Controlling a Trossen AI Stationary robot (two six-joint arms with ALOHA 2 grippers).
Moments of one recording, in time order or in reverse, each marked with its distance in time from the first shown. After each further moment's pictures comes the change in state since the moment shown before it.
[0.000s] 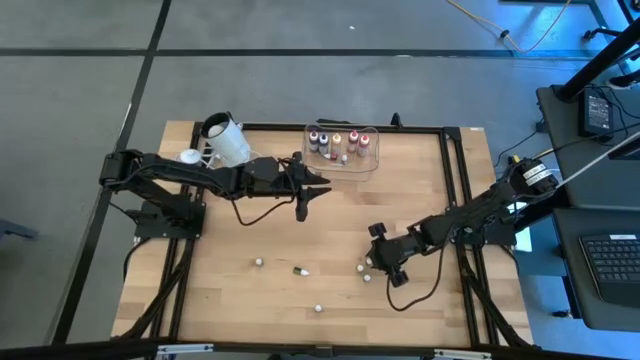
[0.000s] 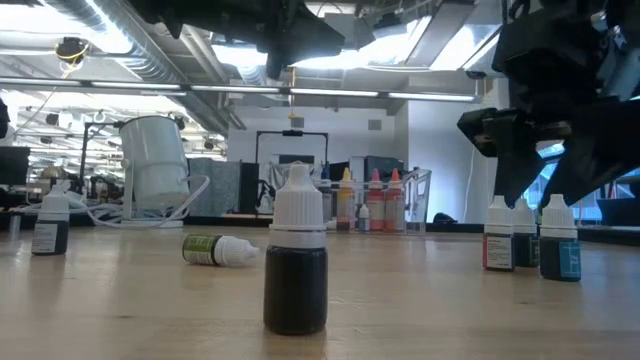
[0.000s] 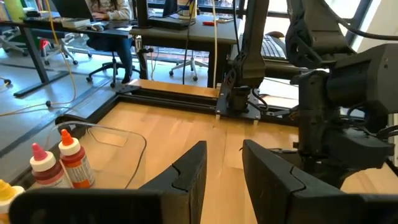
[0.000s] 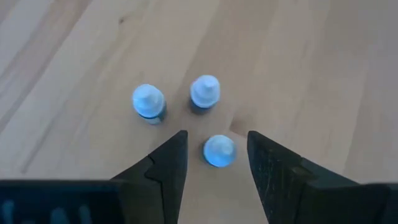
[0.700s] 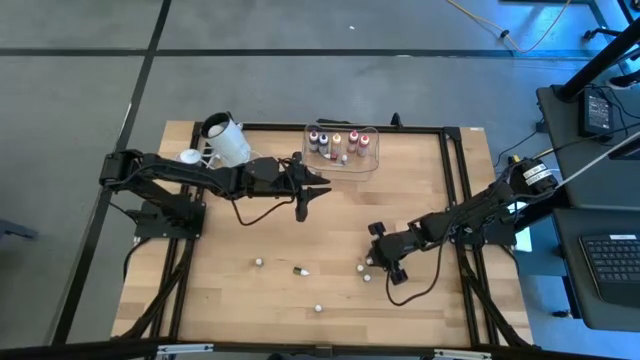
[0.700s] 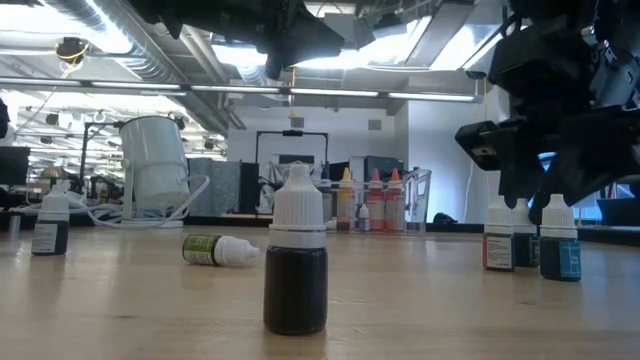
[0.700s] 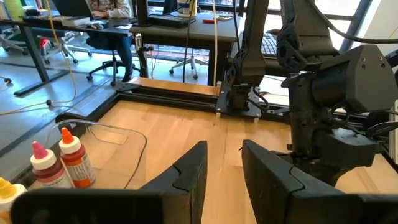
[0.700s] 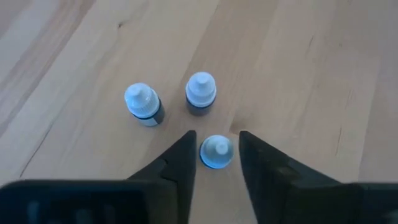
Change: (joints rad) left arm 0.000 0.000 0.000 -0.008 0.000 0.003; right arm -0.043 0.000 -0.060 0.106 -0.072 -0.004
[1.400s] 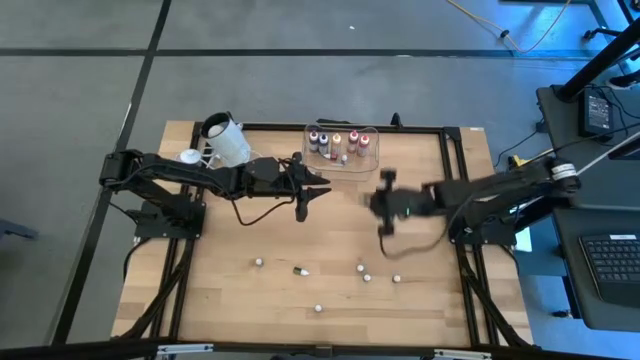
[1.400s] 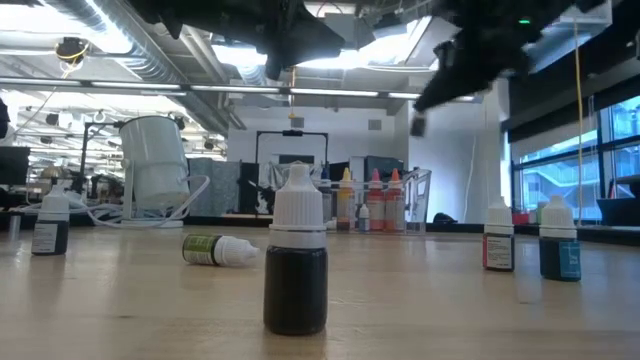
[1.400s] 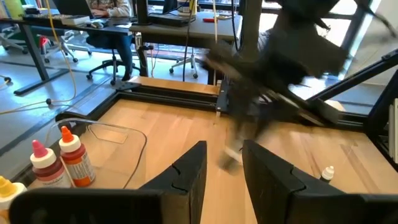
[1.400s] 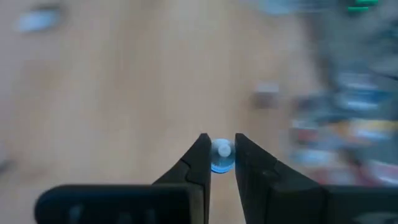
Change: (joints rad) left arm 0.000 0.000 0.000 -0.004 0.000 -0.002; right arm -0.231 -0.261 0.201 -0.311 0.371 -0.153
